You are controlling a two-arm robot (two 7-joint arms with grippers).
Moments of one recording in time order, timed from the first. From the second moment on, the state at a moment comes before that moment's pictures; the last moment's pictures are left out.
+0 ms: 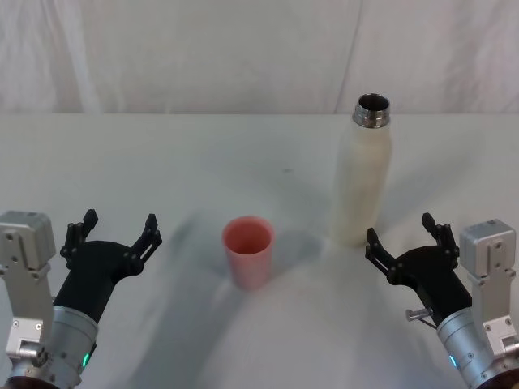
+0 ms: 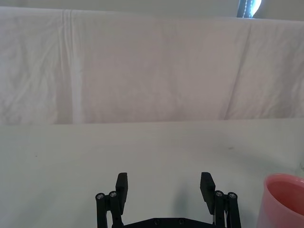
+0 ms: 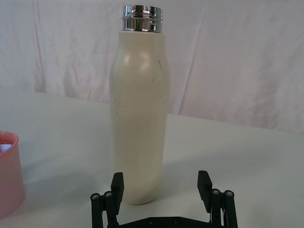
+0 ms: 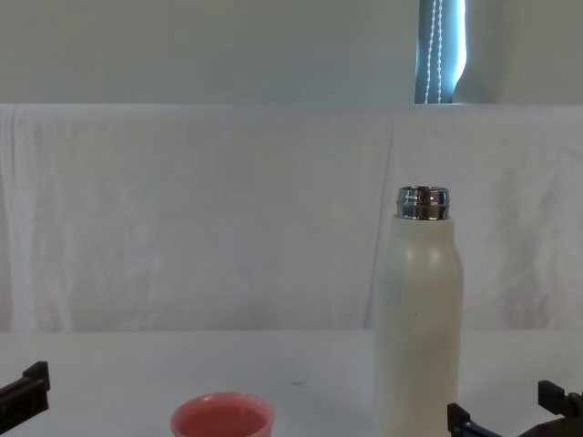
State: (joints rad) left arm 0.27 0.24 0.04 -1.85 -0.25 -0.02 -0.02; right arm -0.10 0.08 -0.20 -1.61 -0.01 -0.12 0.11
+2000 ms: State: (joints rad) left arm 0.27 0.24 0.04 -1.85 -0.25 -0.02 -0.02; right arm -0.10 0.08 -0.20 -1.61 -0.01 -0.12 0.11
